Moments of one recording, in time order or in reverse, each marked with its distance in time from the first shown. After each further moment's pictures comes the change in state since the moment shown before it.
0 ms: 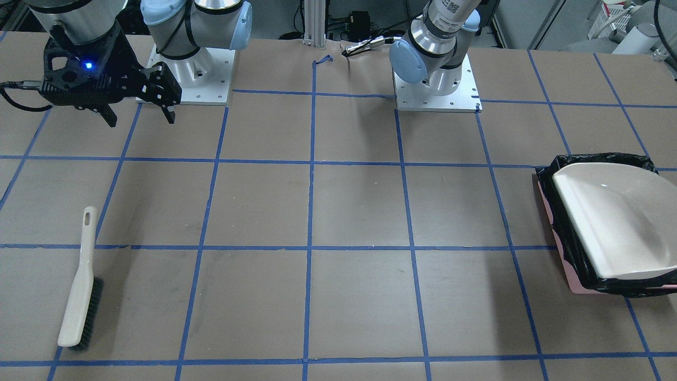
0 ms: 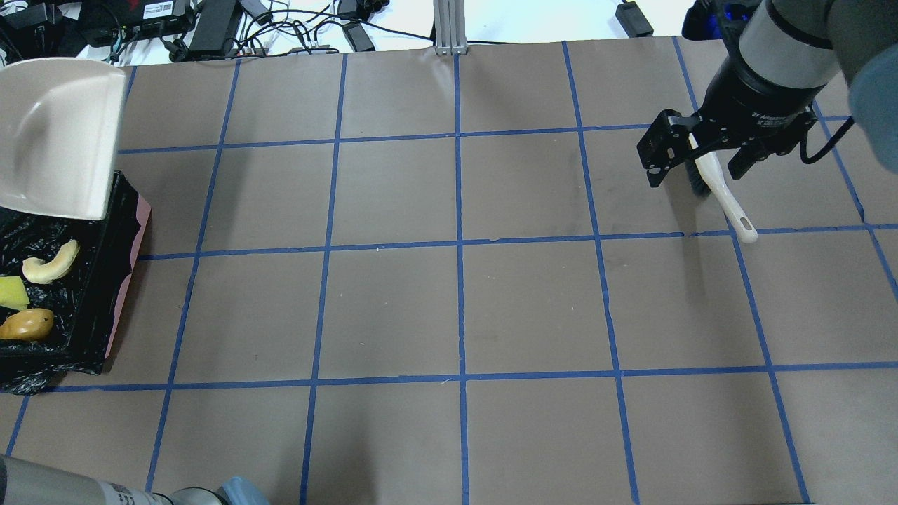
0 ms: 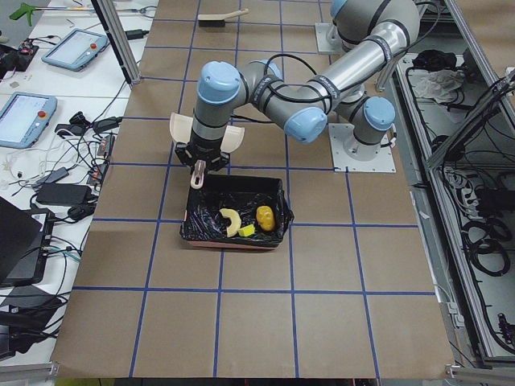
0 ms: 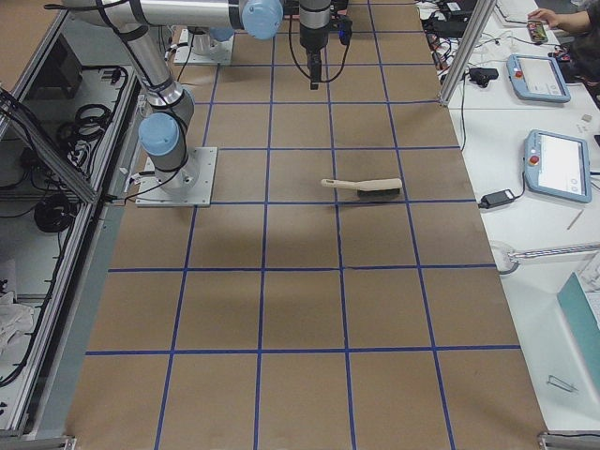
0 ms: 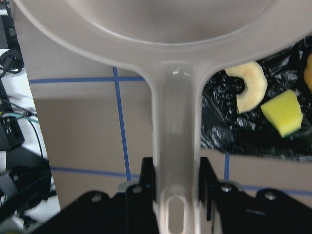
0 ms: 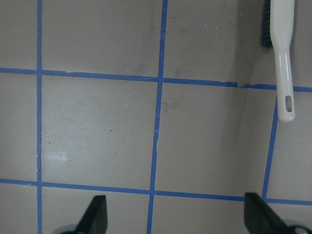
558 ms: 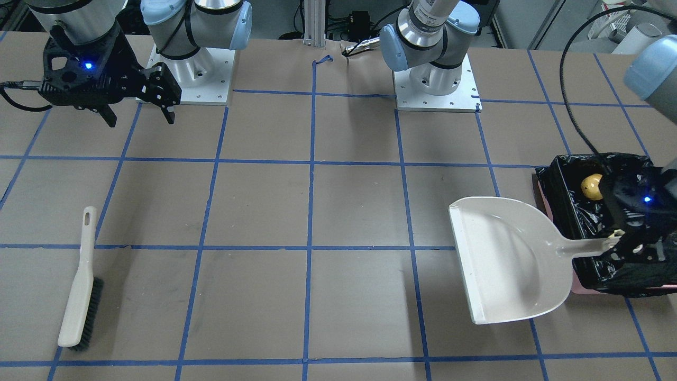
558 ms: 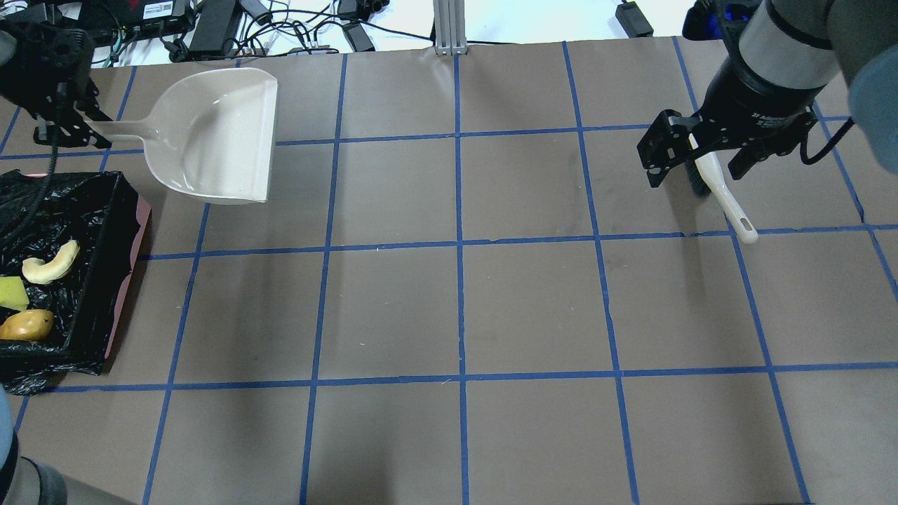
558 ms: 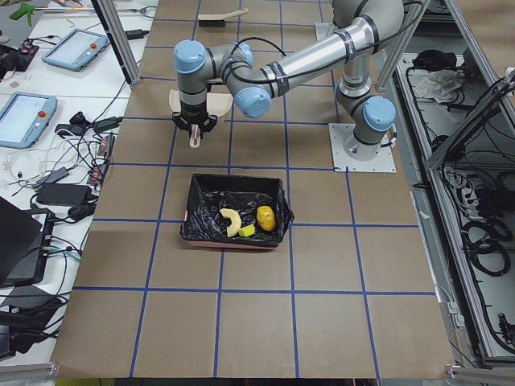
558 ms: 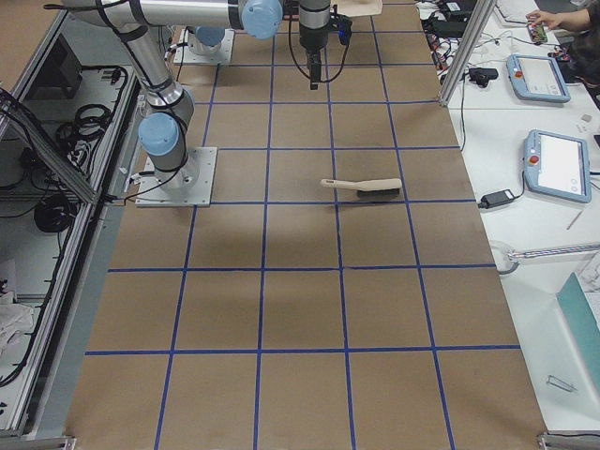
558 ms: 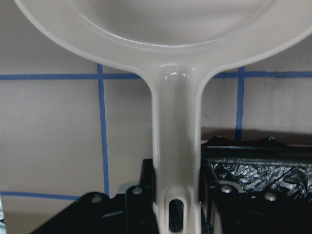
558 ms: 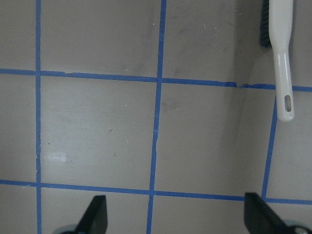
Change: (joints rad) left arm -0.277 -0.049 -0.093 0.026 0.103 -0.349; right arm 0.000 0.000 0.001 0.000 -0.004 0.003
